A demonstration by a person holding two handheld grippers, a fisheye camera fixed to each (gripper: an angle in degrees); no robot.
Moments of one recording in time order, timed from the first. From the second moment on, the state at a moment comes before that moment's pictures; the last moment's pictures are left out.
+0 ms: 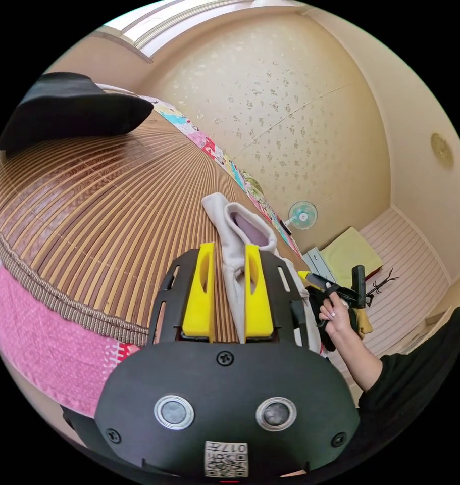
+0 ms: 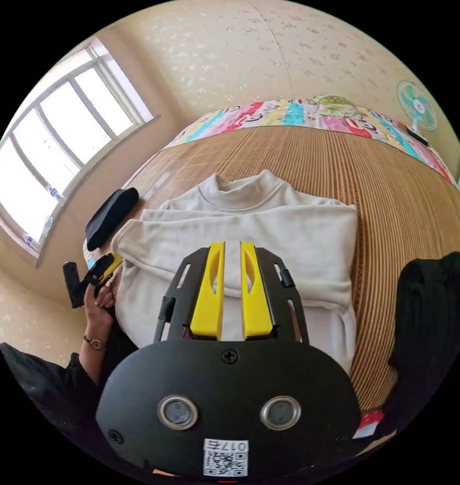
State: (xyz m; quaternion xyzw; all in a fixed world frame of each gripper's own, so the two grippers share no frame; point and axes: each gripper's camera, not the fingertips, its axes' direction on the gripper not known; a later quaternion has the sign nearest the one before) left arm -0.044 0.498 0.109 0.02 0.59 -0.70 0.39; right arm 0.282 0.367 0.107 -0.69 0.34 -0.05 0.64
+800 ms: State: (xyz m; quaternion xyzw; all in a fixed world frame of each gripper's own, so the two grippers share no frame) left arm -0.056 0.391 0.031 -0.03 0.55 -0.62 0.55; right arm 0.254 0.289 -0.030 -0.64 0.46 -0.12 0.60
